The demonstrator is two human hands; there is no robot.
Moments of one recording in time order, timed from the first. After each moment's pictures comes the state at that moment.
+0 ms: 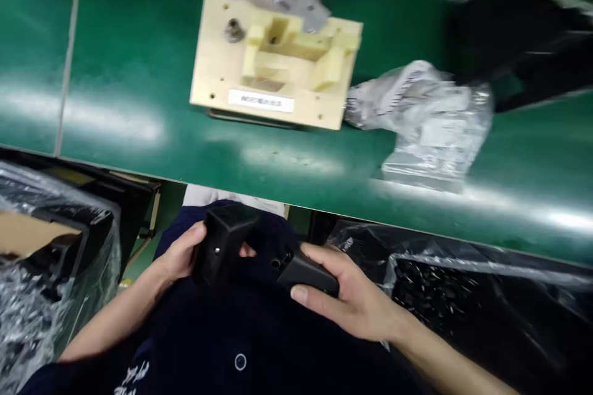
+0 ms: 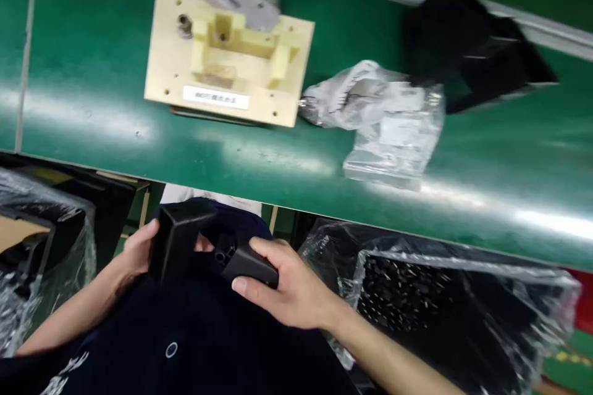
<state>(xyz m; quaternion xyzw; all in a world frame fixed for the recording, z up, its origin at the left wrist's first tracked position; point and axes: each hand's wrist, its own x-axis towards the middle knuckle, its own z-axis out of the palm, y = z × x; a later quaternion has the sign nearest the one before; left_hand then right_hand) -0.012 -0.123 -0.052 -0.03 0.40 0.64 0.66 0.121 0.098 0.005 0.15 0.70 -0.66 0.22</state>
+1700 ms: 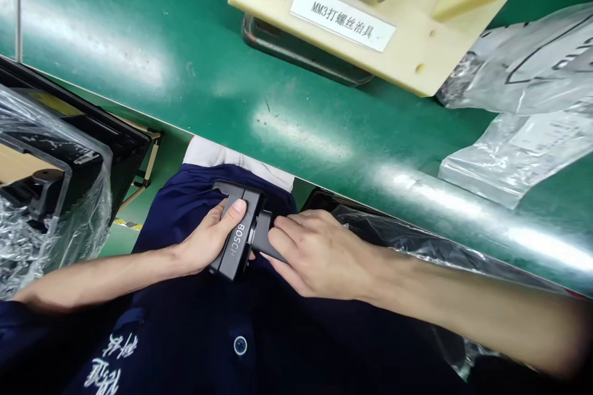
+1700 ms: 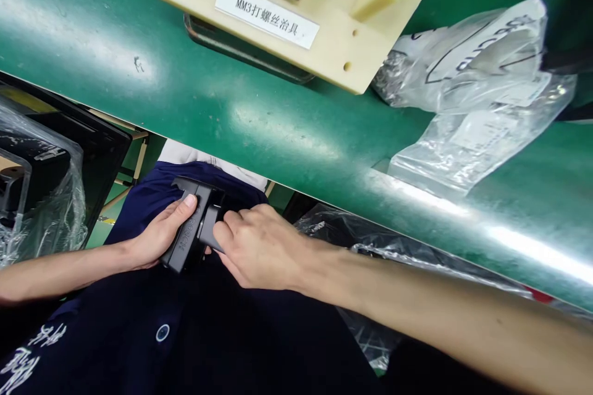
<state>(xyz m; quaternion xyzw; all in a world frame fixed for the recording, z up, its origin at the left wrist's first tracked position) 0.024 -0.097 -0.032 -0.29 0.50 0.51 0.64 0.075 0.085 -0.020 -0.27 0.89 -0.25 0.26</state>
